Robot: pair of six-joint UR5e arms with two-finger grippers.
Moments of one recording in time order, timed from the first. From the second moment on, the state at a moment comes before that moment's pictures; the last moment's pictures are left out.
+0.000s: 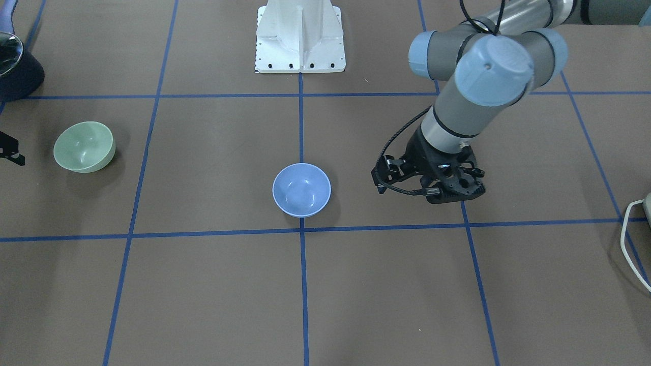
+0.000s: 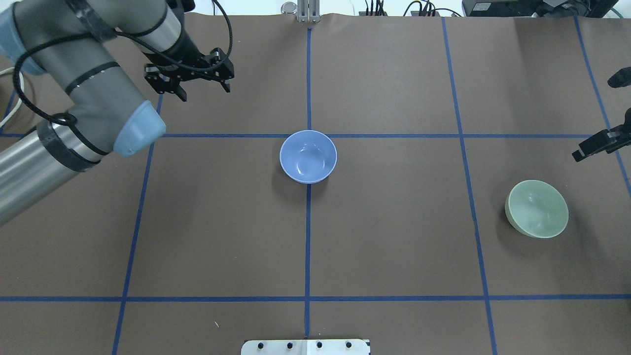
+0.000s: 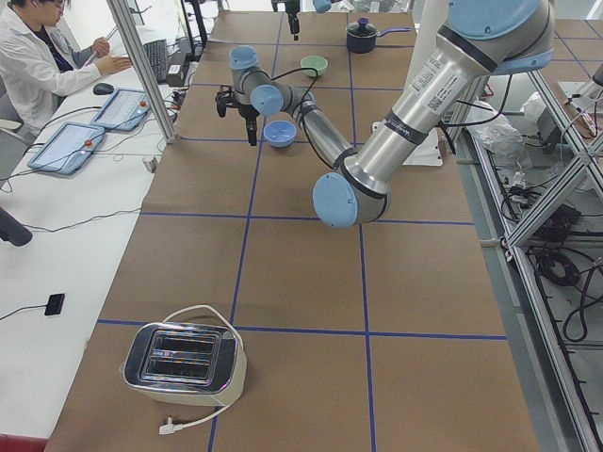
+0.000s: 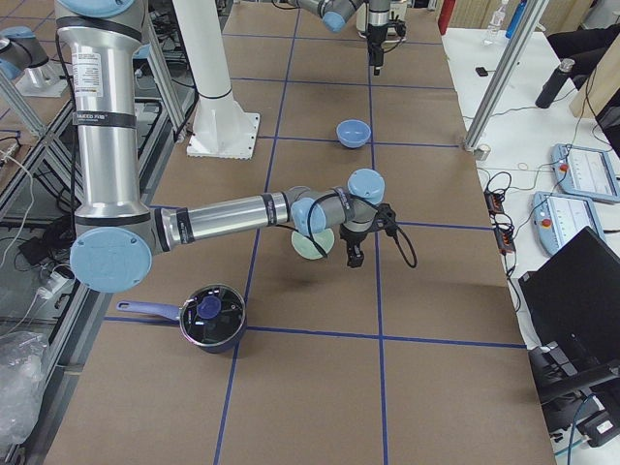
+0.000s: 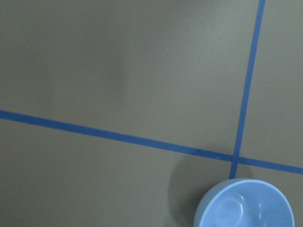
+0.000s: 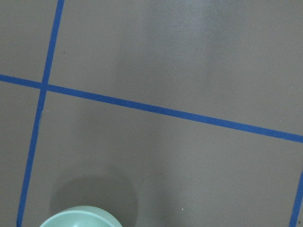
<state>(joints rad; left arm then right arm) -0.93 -2.26 -1.62 -1.57 -2.21 -1.06 1.20 -1.59 1.73 -1.33 2.38 0.26</state>
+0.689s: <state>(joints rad) -1.04 -2.16 -1.62 -1.56 -2.25 -0.79 1.10 -1.68 1.68 -1.08 2.38 0.35</state>
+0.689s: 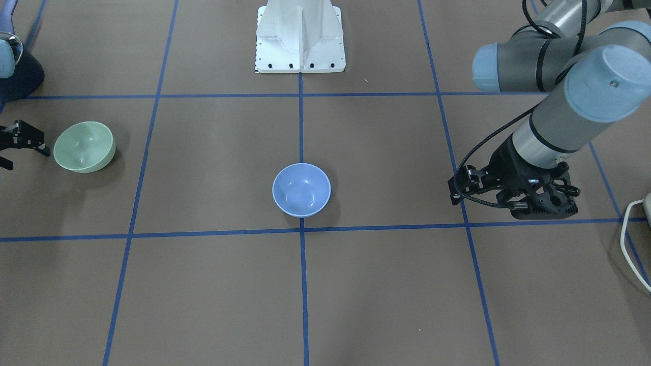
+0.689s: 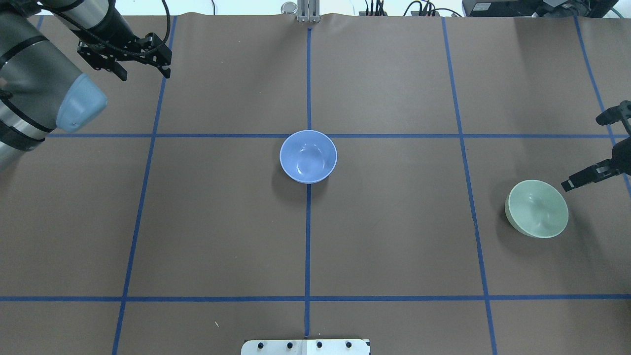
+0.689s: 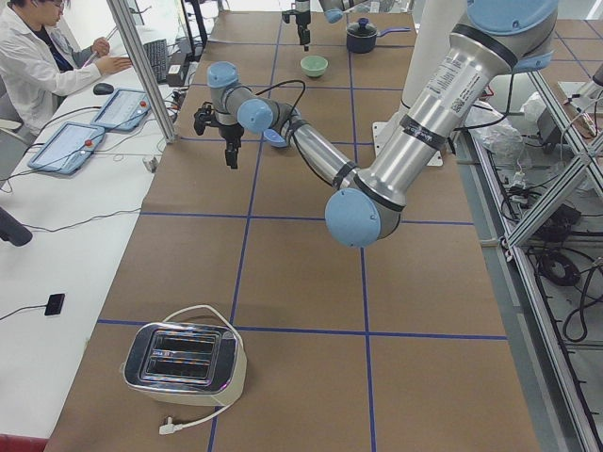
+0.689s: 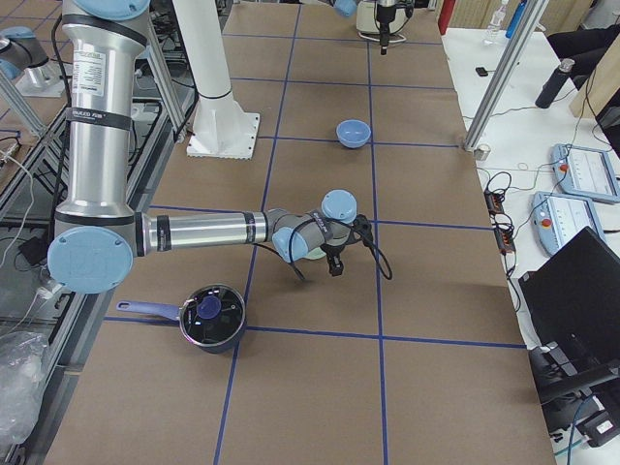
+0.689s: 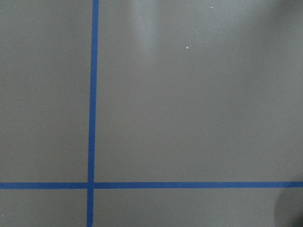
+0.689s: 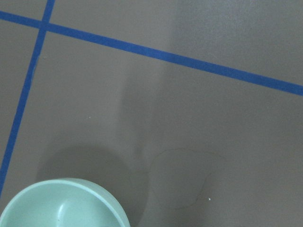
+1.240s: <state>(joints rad) -1.05 -2.16 -1.61 -1.56 -2.25 -0.78 1.02 -1.69 1.66 -1.01 2.37 0.35</state>
